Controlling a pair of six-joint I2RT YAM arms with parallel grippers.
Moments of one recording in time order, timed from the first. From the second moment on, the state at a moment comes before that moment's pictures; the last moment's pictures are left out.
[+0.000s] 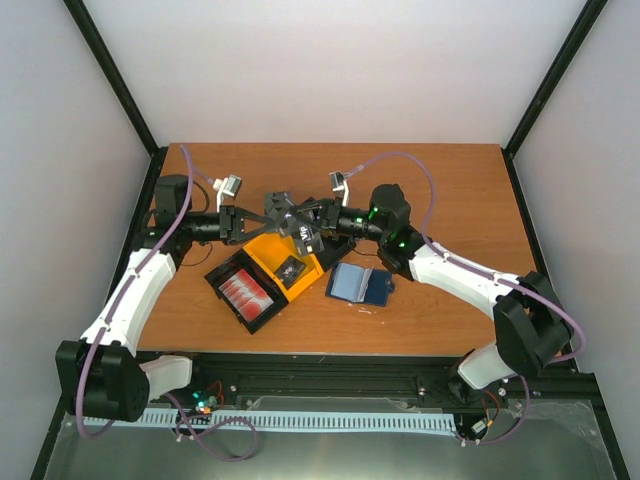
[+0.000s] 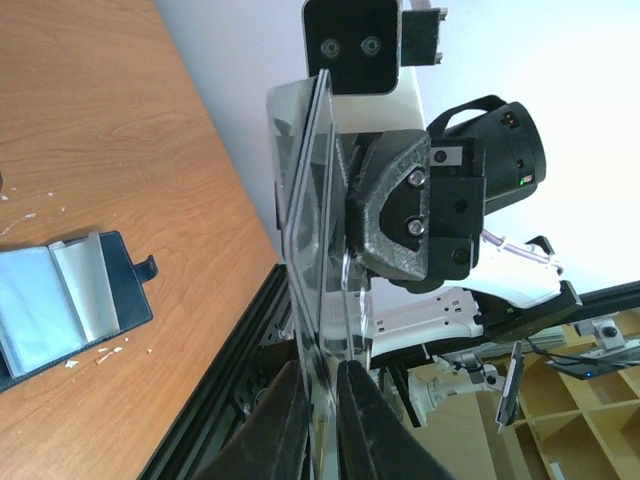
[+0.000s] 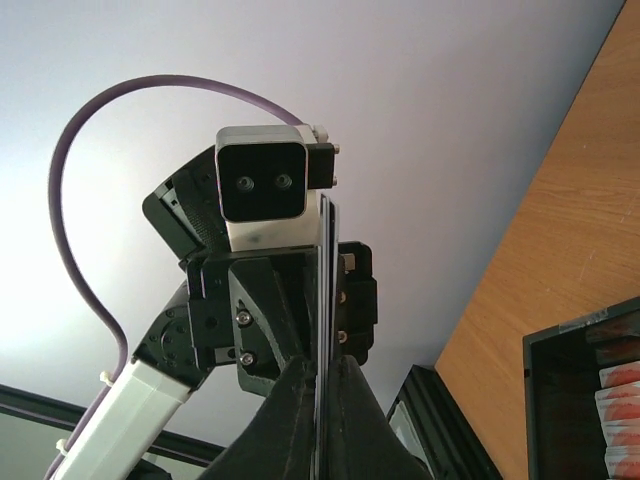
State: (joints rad) left arm -0.08 1.18 0.96 -0.30 1.33 -0.61; right arm 0.69 1.49 0.98 0.55 -0.68 1.19
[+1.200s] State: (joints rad) left arm -0.05 1.30 0.88 -0.27 1.17 -0.64; right arm 0.67 1.72 0.99 0.61 -0.76 1.30
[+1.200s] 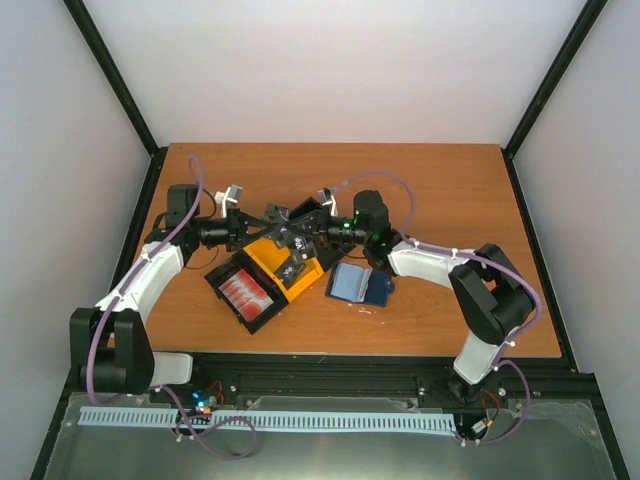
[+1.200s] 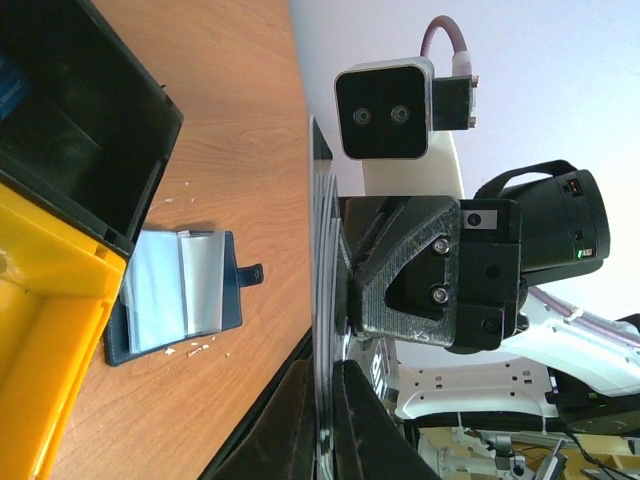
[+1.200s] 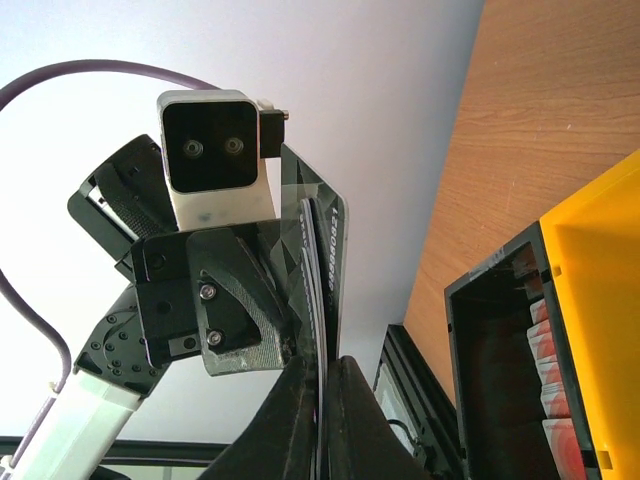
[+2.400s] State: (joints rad) left arm 0.06 1.50 0.95 -0.37 1.03 -0.54; right arm 0.60 1.89 1.01 0.59 -0.80 1.39
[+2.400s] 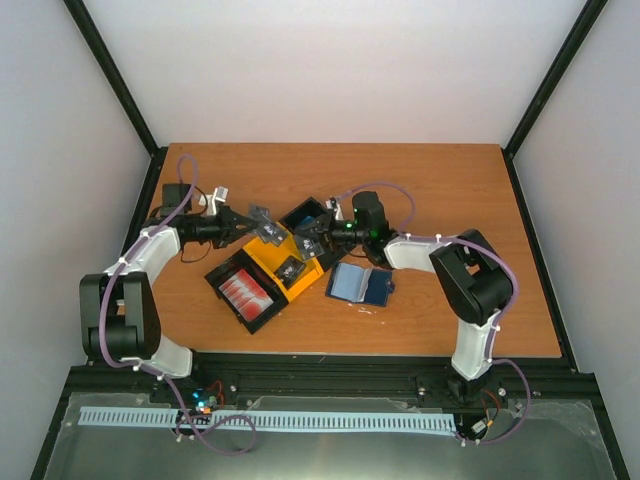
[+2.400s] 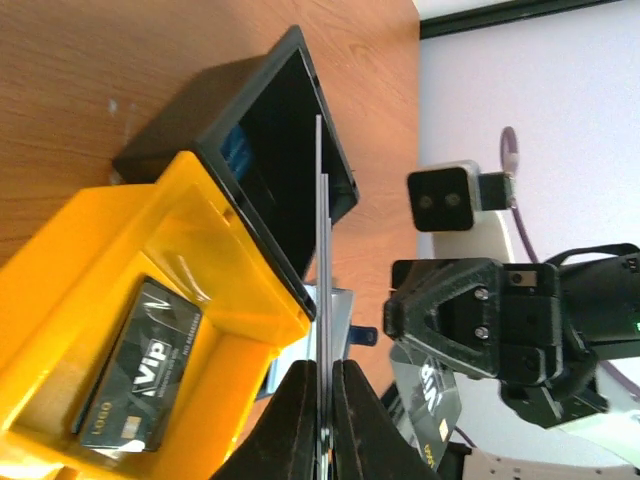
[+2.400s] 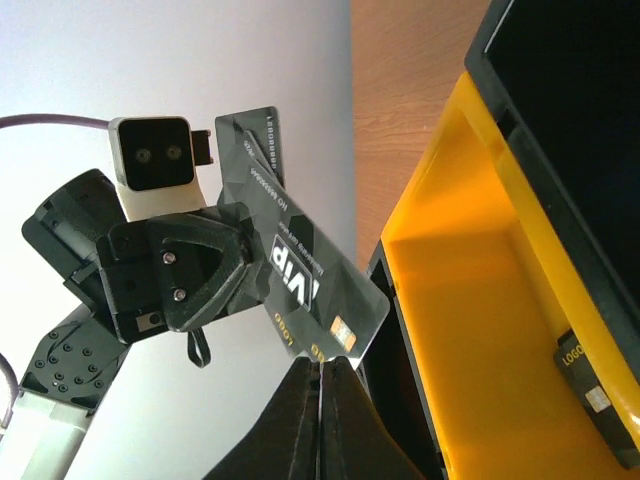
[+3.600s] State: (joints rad) left arm -0.16 1.58 0.98 -0.58 0.68 -0.47; right arm 0.59 1.59 0.98 0.15 -0.65 1.04
